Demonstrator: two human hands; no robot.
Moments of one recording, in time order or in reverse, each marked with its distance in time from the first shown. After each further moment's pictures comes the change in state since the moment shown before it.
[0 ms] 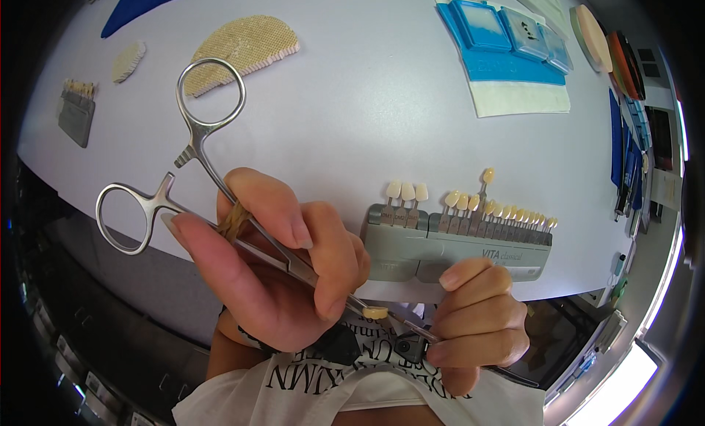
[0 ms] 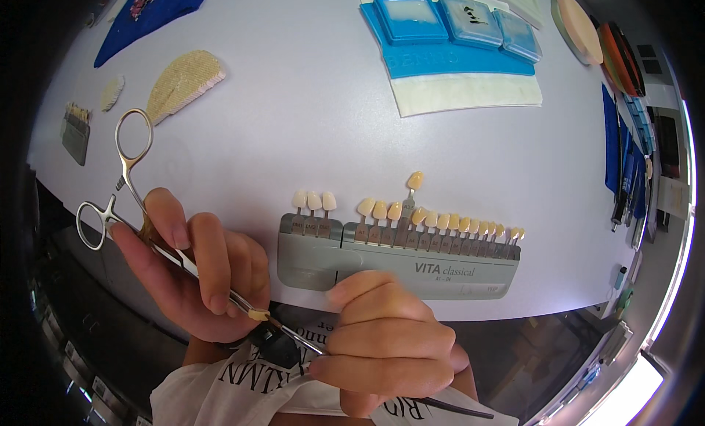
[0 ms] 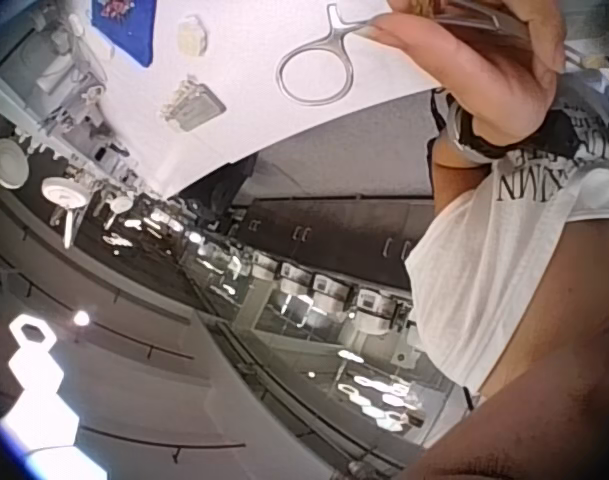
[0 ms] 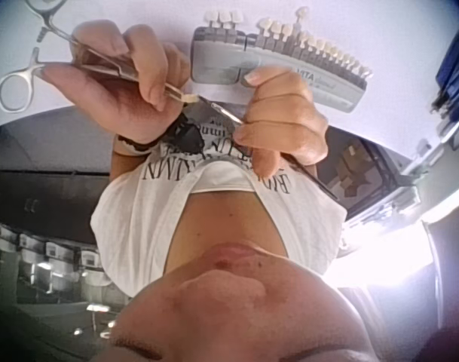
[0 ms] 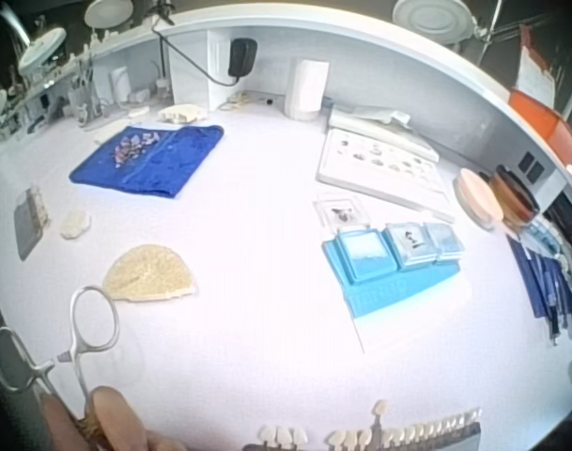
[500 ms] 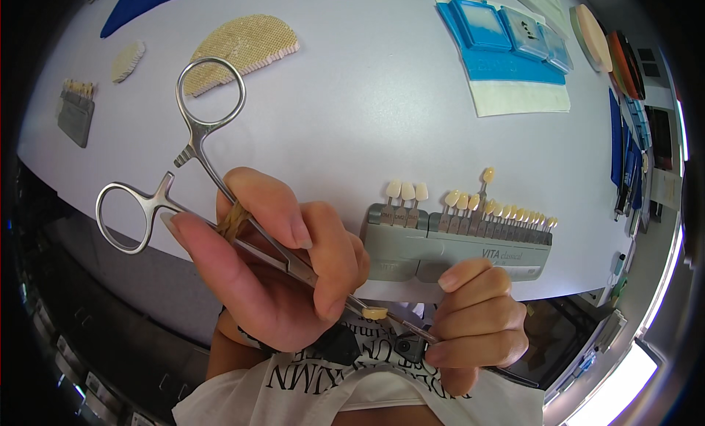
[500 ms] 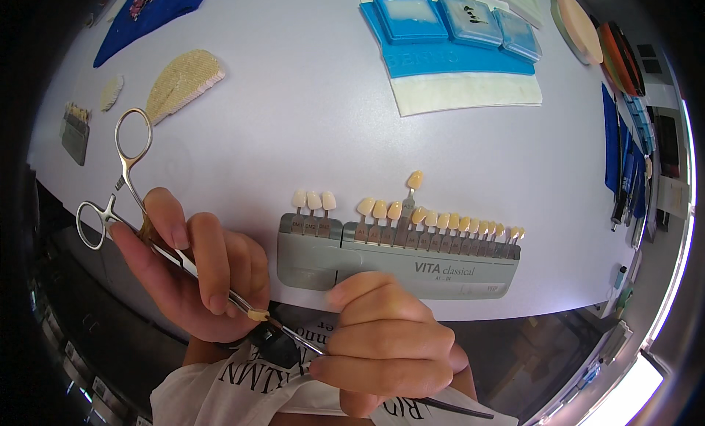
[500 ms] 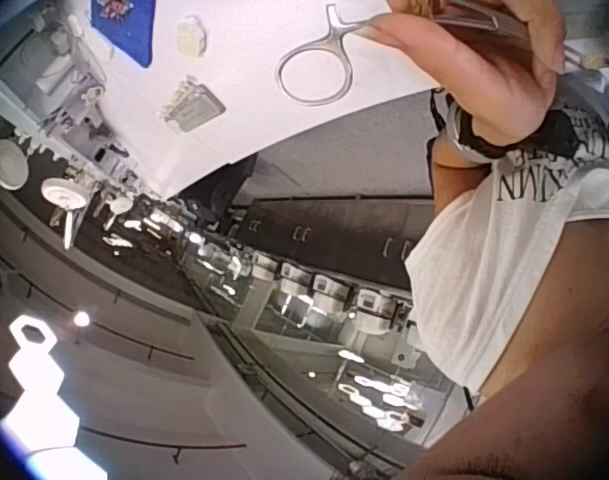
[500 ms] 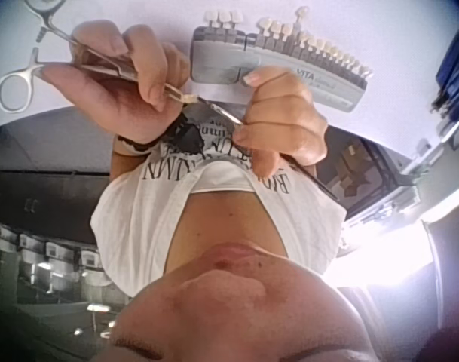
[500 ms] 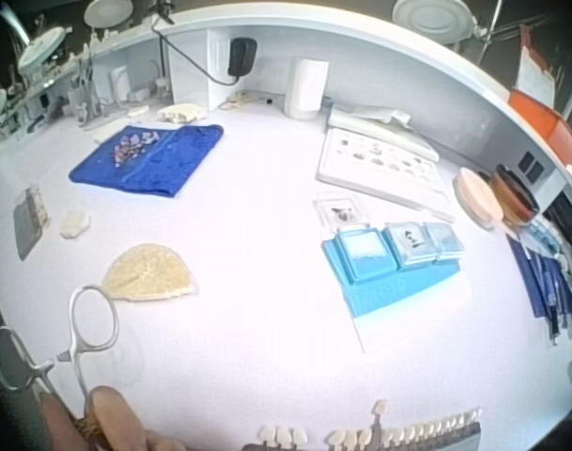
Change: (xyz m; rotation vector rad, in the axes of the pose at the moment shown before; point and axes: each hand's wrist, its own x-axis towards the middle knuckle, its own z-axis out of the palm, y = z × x) left_hand 0.001 0.001 -0.001 0.005 -0.009 -0.003; right_hand -0.001 0.001 -0.001 0.008 -0.021 -0.017
